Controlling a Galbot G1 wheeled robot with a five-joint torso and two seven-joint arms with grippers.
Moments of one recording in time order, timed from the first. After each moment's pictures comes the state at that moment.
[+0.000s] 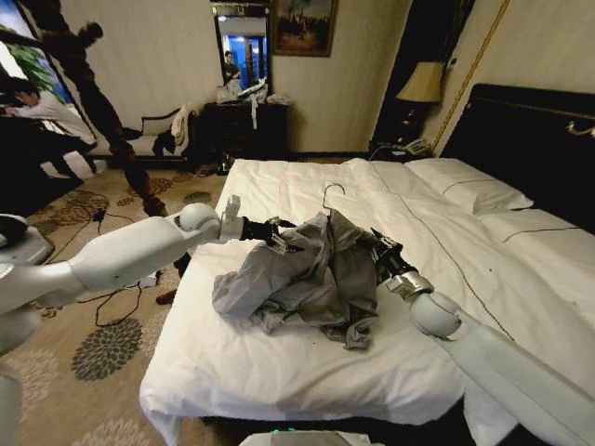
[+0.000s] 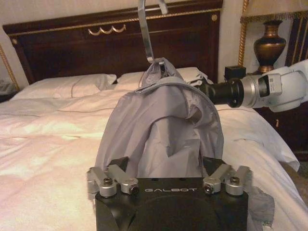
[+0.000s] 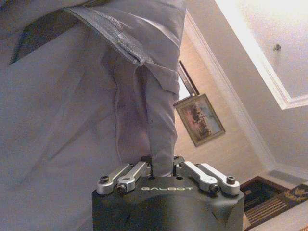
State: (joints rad) left arm -0.31 -0.81 0.96 -1.46 -1.09 0.13 0.73; right arm -1.02 0.58 0.17 1.92 -0.16 -0.17 0.24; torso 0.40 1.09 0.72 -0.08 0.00
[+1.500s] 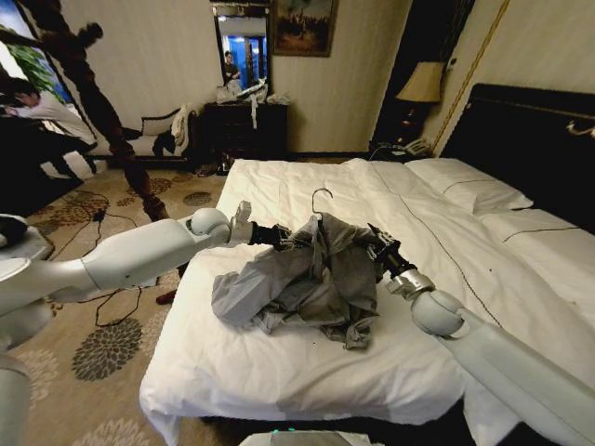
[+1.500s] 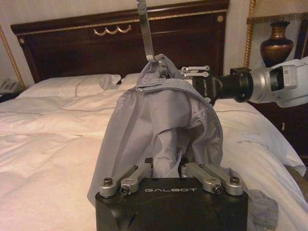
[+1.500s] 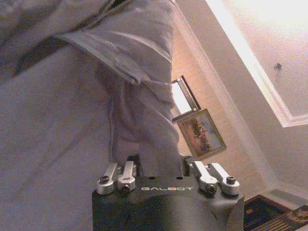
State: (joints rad) left arm -0.29 -0.81 0.97 -1.50 -1.11 0.12 0.65; right arm -1.01 0.55 0.16 1.96 -0.17 -0.15 0.22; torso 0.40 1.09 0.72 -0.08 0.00
